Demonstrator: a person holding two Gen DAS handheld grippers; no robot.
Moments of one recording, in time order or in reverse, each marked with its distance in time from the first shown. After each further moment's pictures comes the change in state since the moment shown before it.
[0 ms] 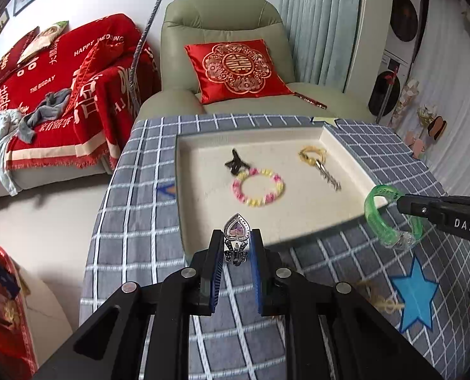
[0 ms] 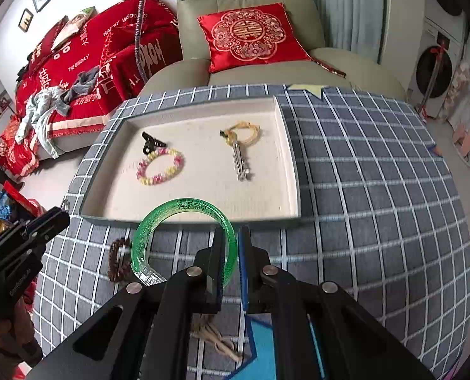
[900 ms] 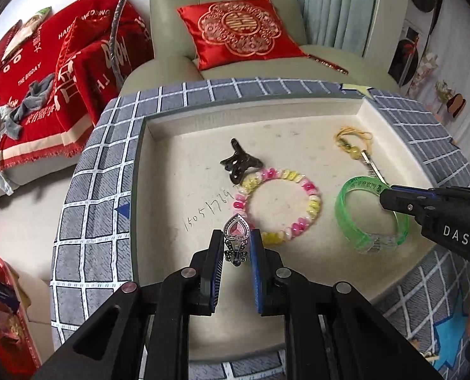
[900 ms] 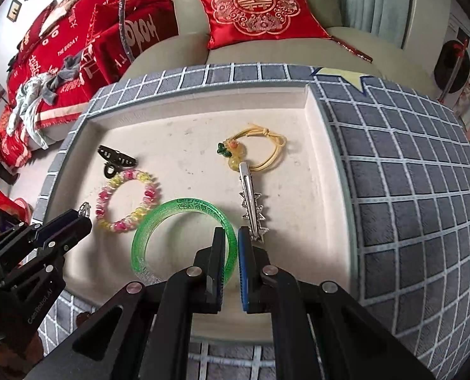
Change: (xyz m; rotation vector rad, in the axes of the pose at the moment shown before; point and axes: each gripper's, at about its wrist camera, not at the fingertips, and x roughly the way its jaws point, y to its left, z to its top) left arm 0.112 -0.007 0.032 0.023 0.175 0.059; right arm 0.116 0.000 0.059 -0.008 0.117 0.007
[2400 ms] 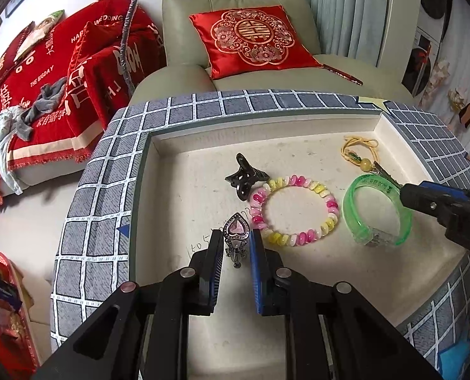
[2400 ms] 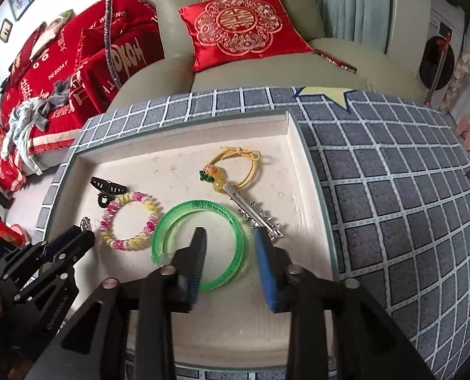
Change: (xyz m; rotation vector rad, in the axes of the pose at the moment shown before) left arm 0.007 -0.001 0.013 -0.027 -0.054 0.058; right arm -0.013 -0.007 0.012 0.067 -0.101 -0.029
